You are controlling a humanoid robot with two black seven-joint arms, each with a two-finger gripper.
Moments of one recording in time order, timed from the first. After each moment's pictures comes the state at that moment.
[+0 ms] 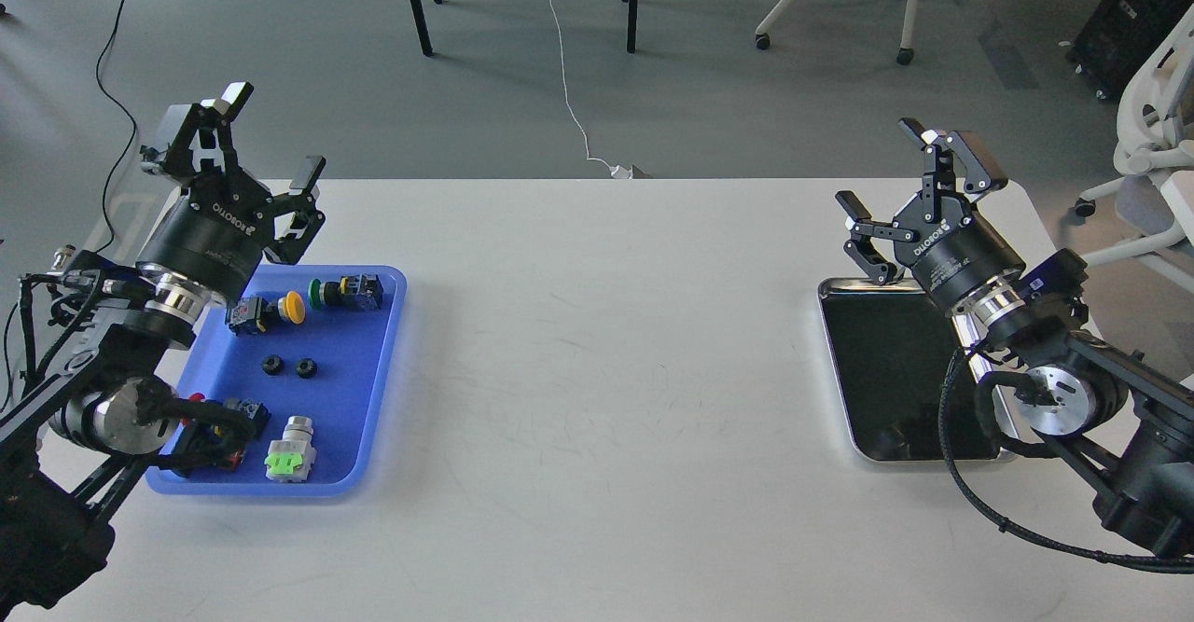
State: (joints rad) left arm -0.26 0.50 -1.11 -1.31 0.41 -0.18 -0.39; right arm 0.55 -0.51 0.63 1.01 -0.19 0.34 0.49
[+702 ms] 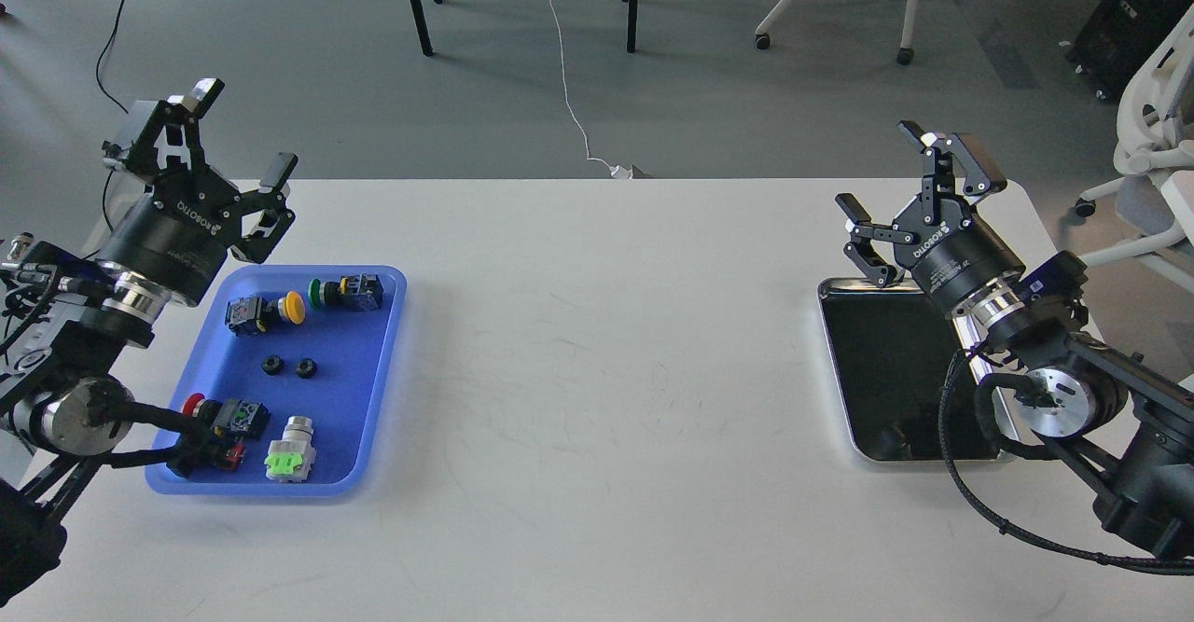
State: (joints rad) left arm -0.27 0.58 -1.11 -1.28 0.42 -0.29 -0.41; right arm 0.55 -0.51 0.63 1.00 -0.19 0.34 0.49
